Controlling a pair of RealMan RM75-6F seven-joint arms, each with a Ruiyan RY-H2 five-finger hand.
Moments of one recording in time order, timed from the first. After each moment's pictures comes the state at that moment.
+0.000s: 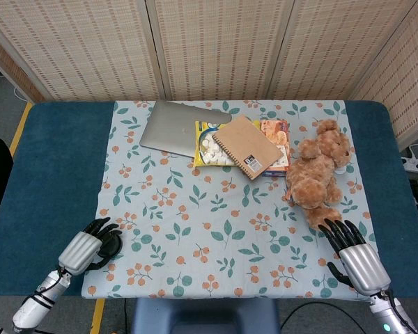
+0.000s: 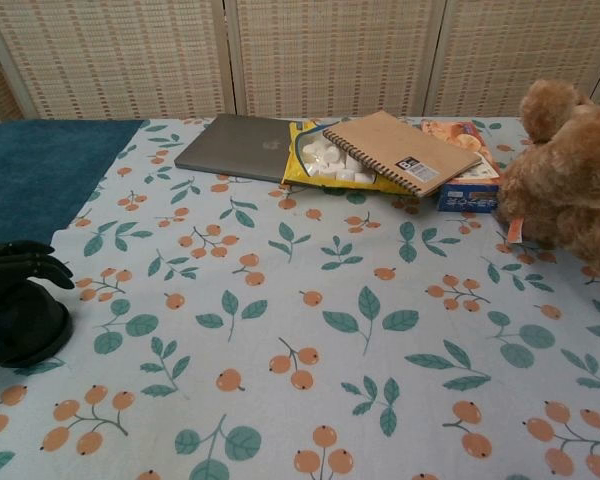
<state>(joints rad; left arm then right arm) -0.37 -1.48 0.17 -1.15 1.67 1.30 -0.12 0.10 -1.12 -0.08 -1.69 -1.67 1.39 -0.20</state>
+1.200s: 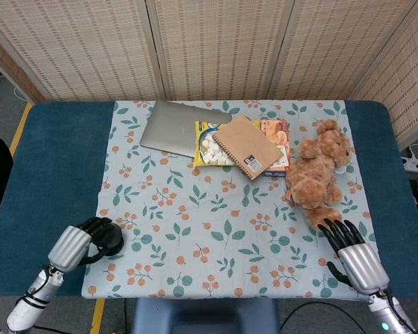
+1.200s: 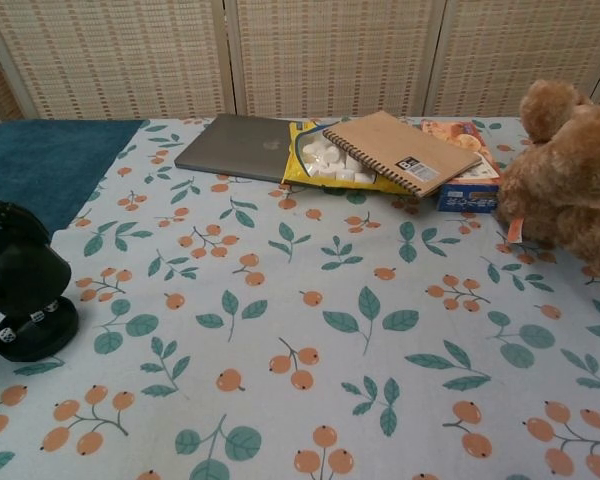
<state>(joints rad) -0.33 -1.48 0.09 -1.11 1.72 1.49 -0.22 0.10 -1.13 -0.08 -1.69 -1.66 1.38 -0.21</state>
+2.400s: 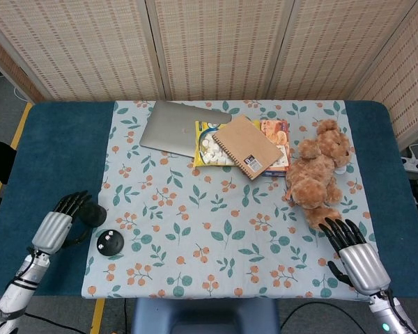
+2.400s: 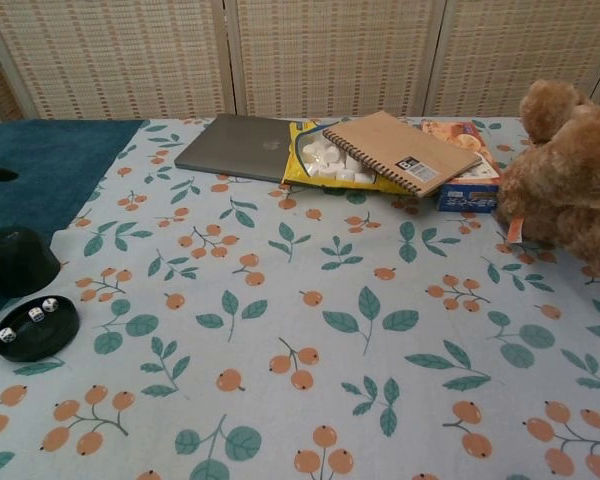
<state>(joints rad) -0.34 -1.50 0.04 -0.95 1.60 1.39 -0.40 0.09 -1.14 -0.07 -1.68 -1.67 1.41 -0.22</state>
